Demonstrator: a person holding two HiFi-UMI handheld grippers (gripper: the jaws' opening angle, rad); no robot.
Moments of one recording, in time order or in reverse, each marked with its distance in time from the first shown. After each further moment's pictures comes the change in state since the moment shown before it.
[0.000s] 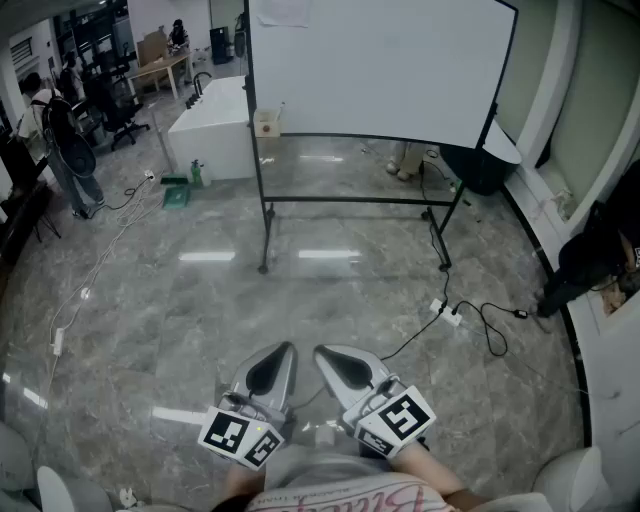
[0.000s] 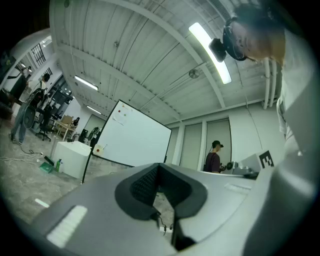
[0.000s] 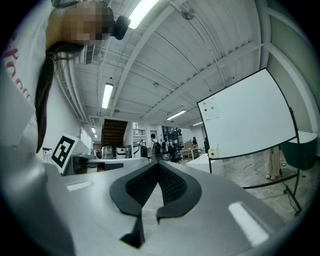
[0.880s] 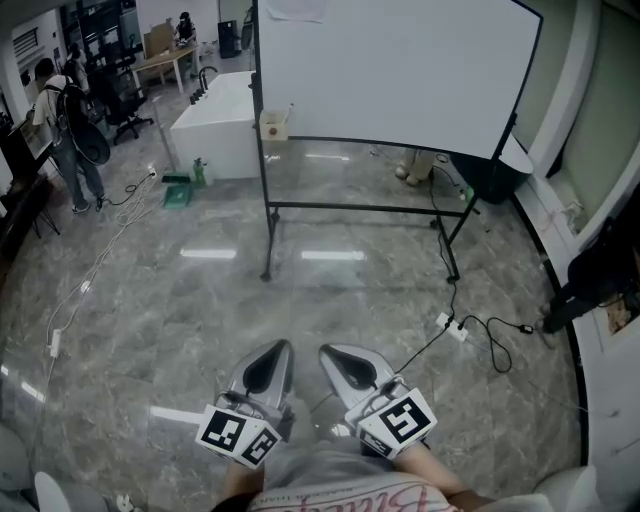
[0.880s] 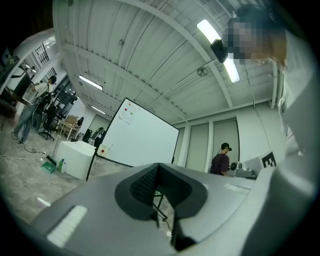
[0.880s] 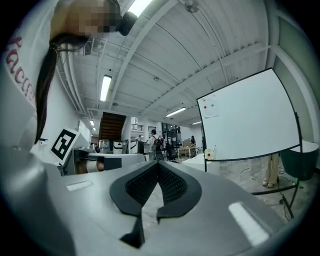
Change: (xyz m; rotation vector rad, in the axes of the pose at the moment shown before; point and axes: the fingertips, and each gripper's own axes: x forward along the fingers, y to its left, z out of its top) left arm 0.054 0.056 0.003 -0.019 -0.019 0.044; right arm 0.048 -0.059 -0.002 -0.069 0.043 -0.017
